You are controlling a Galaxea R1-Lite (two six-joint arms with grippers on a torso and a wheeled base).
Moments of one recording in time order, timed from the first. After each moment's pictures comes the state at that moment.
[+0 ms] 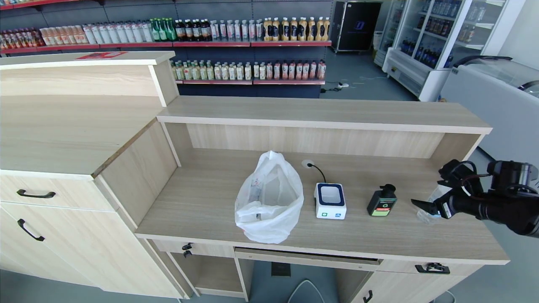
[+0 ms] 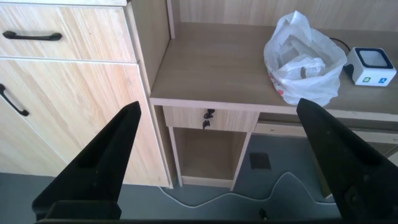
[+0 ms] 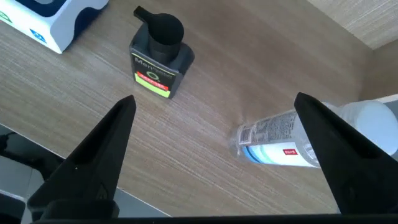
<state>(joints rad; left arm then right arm) 0.00 0.00 0.00 0.00 -0.02 0.00 -0.31 2.11 -0.84 -0.78 0.47 -0.70</state>
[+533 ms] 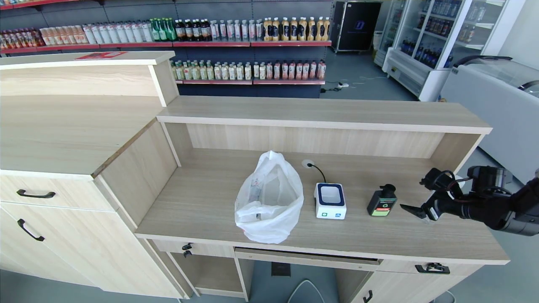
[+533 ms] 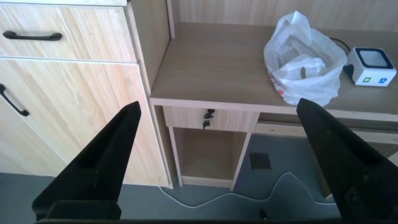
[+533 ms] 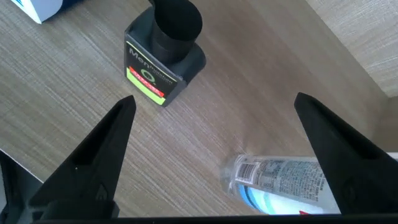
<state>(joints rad) 0.00 0.00 0.00 0.00 -0.02 0.00 -0.31 2.29 -1.01 -0.75 0.58 -0.88</state>
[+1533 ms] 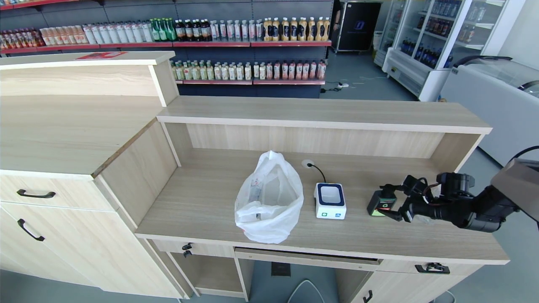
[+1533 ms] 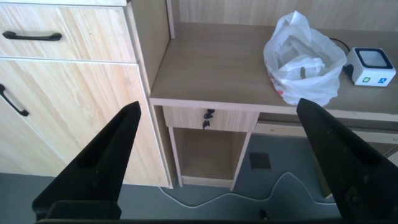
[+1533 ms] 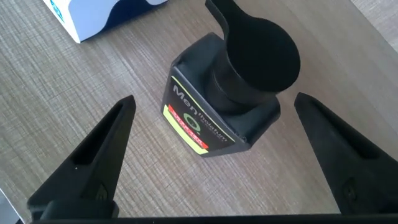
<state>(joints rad) 0.00 0.00 0.00 0.00 -0.02 0.00 -0.23 2.52 -1.25 -0.70 0.75 -0.89</state>
